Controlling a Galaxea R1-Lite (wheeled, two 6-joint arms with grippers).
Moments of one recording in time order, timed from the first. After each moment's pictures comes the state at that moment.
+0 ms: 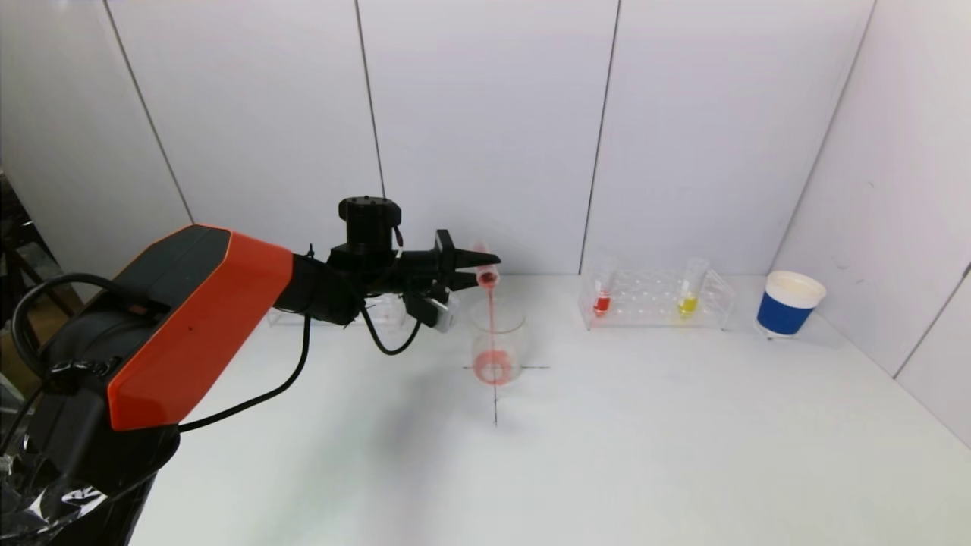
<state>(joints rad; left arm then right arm) -0.33 2.41 -1.68 -0.58 -0.96 1.82 0.00 0.00 0.00 -0.01 -0.02 0.04</state>
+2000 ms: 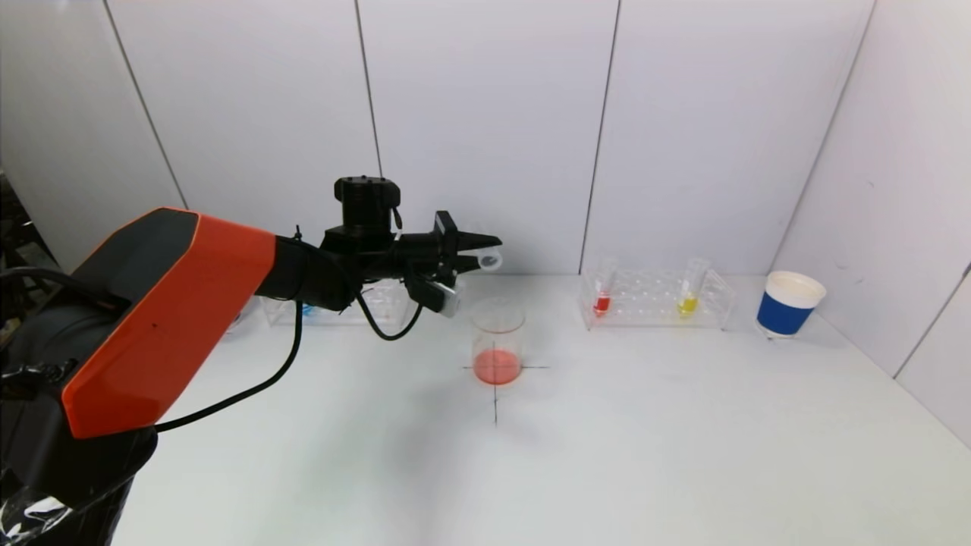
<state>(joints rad) -0.34 2.34 -1.68 -0.52 -0.87 1.83 0.00 0.00 0.00 -0.01 -0.02 0.04</state>
